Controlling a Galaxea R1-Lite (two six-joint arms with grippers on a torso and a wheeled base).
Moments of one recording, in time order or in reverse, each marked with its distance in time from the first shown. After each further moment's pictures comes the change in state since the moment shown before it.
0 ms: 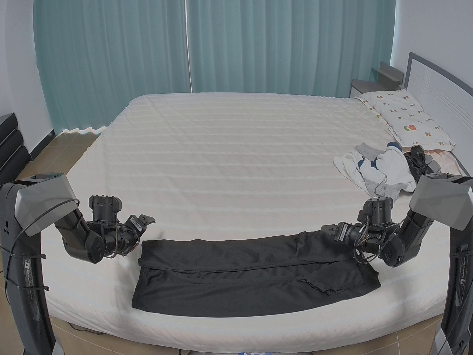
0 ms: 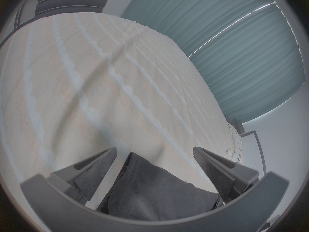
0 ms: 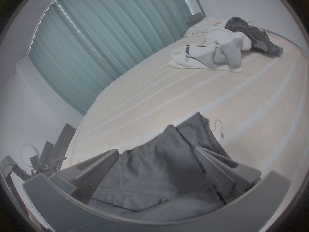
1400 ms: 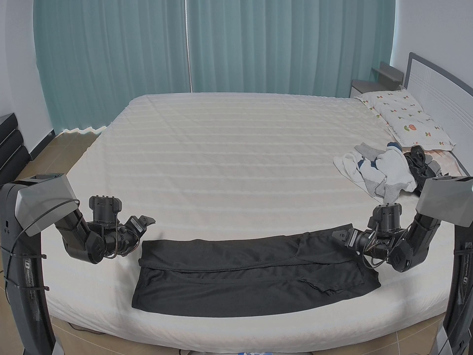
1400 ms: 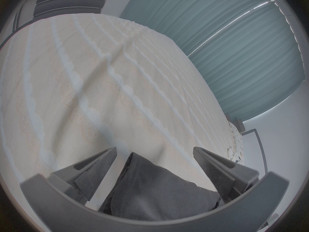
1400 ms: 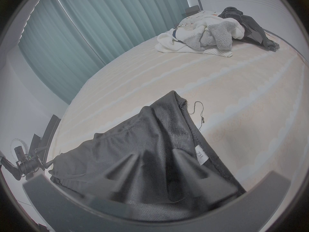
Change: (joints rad) left arm -0.002 0.002 0.003 -0.001 0.000 0.016; right arm -0.043 -0.017 0.104 -0.042 -0.035 0.004
